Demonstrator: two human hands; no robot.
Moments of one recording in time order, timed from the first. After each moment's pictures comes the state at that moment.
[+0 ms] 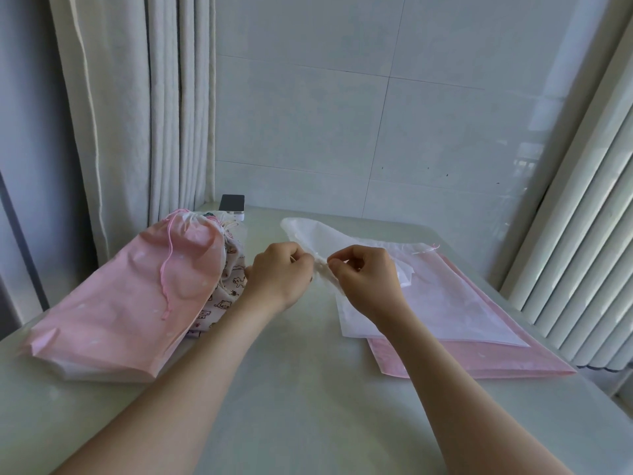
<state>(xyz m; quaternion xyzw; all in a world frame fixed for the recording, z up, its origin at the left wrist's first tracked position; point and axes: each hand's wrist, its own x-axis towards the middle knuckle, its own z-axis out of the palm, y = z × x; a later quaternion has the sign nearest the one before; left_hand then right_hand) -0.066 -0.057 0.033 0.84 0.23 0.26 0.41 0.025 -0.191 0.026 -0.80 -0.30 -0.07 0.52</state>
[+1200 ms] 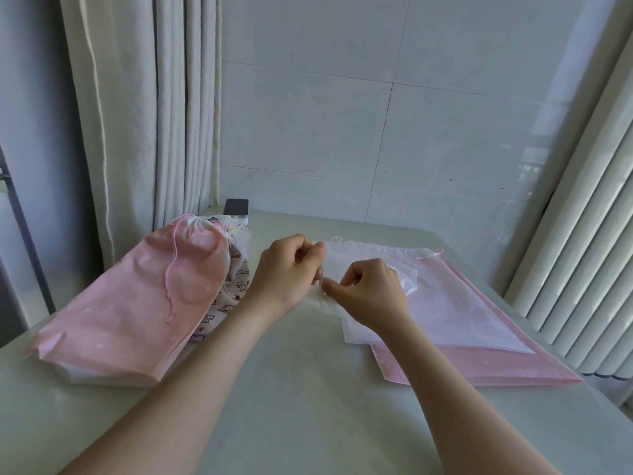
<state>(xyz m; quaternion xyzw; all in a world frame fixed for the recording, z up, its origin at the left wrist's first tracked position) -0.063 -0.054 0.028 0.80 0.09 0.35 0.49 0.025 -0.192 0.019 -0.87 -0.28 -0.11 0.38</state>
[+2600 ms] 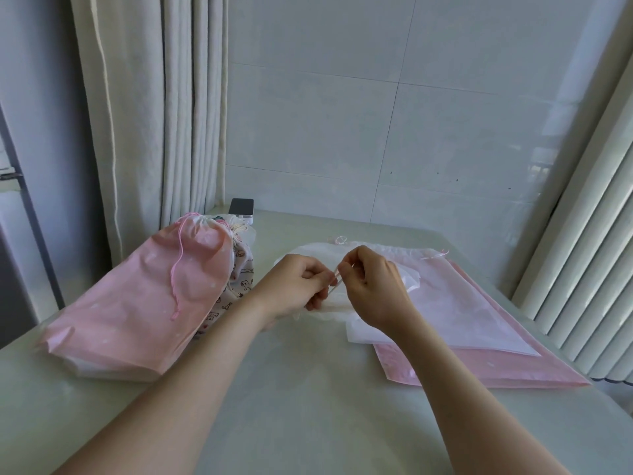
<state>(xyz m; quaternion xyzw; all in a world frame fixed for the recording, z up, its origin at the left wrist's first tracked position) -0.068 -0.053 0.022 0.81 0.08 0.17 0.56 0.035 -0.196 0.020 -0.81 -0.39 -0.12 0.42</state>
